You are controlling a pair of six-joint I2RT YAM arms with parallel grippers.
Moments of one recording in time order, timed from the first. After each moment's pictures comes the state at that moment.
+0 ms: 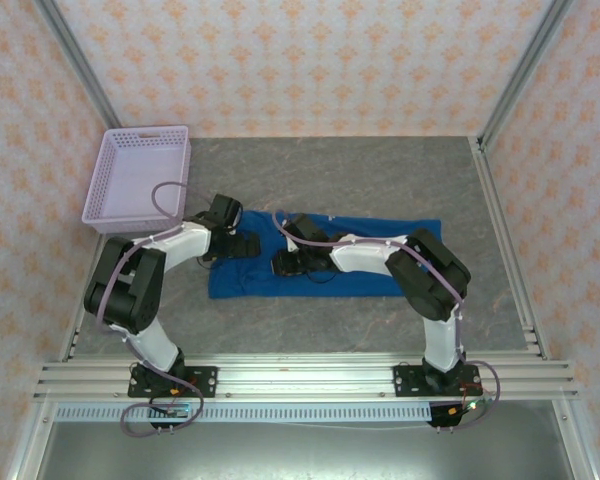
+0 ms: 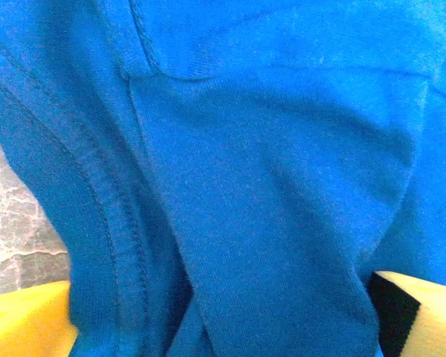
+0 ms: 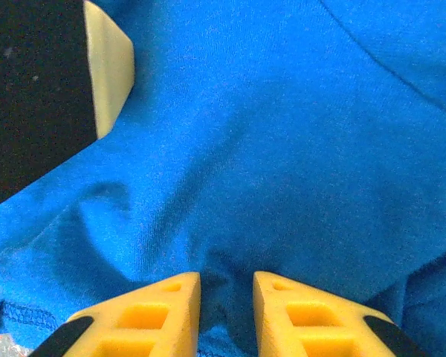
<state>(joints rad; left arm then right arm) -0.26 1.69 0.93 -0.42 -0.02 -0.40 0.82 1.93 1.14 -0.15 -0.25 0.57</state>
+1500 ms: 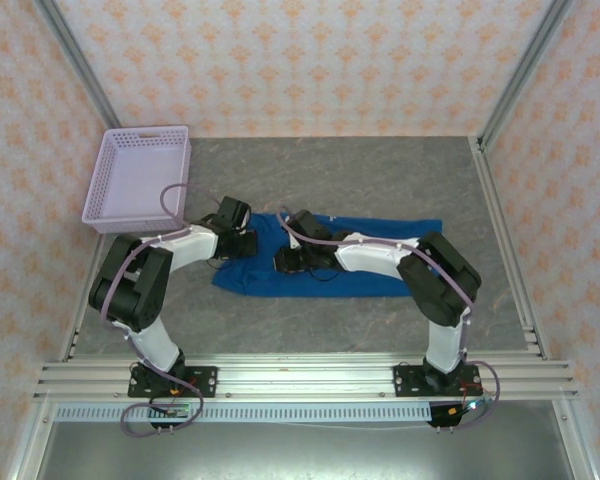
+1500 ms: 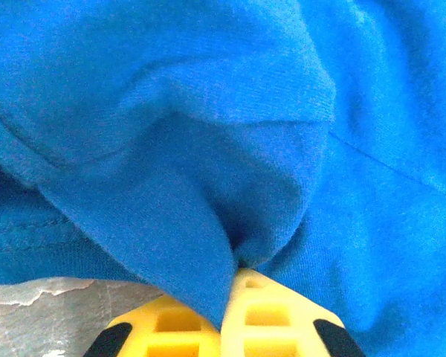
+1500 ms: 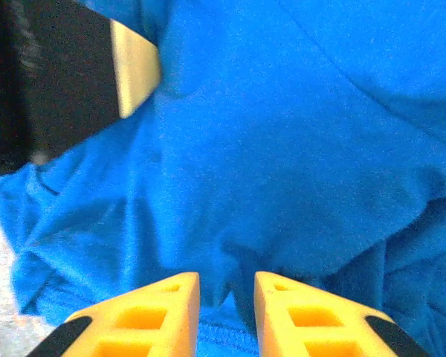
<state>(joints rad) -0.31 1.71 0.91 -0.29 0.06 -0.46 0.82 1.85 1.14 -0.21 -0.21 0.58</state>
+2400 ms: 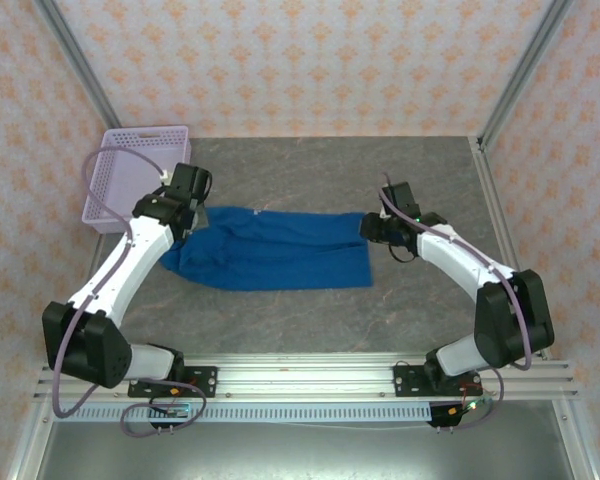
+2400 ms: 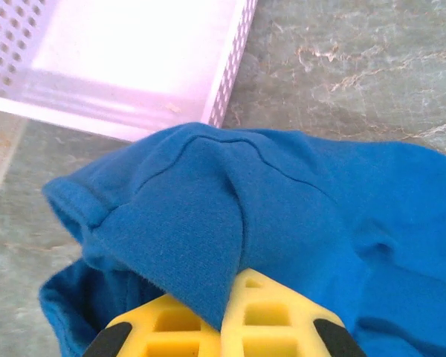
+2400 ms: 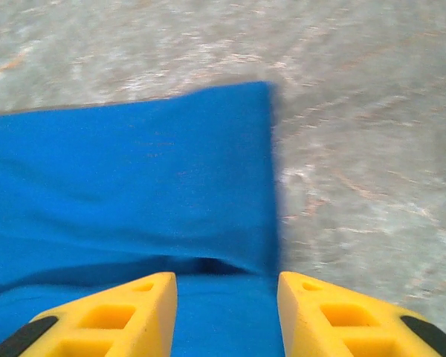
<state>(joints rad) -0.21 1.35 1.21 -0.91 -0.46 -0.44 0.33 1.45 0.95 -0.46 -0.03 0.46</state>
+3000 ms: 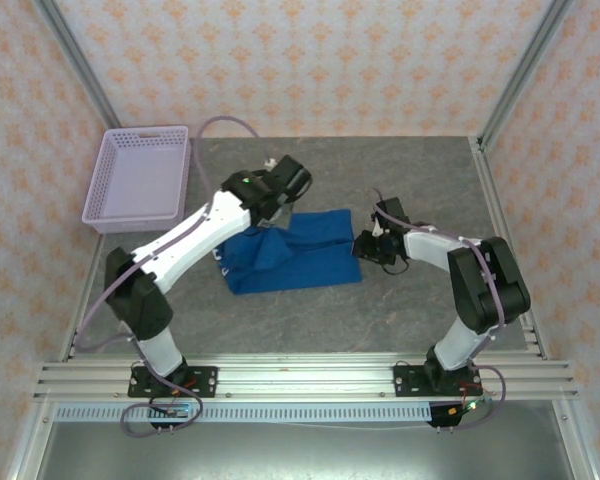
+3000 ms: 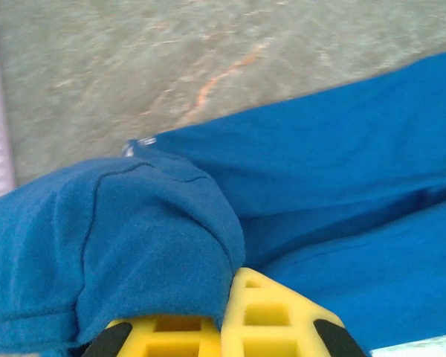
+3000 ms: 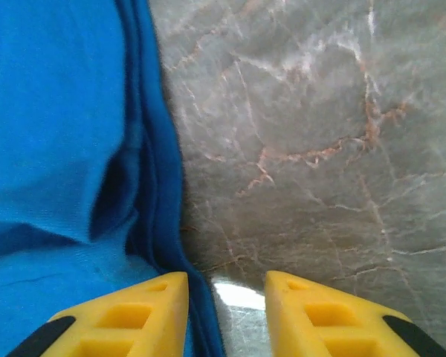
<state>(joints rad) -0.68 1.76 1.70 -1.11 -0.41 -0.43 0.31 1.67 0.85 -0.28 -0.26 0.55</state>
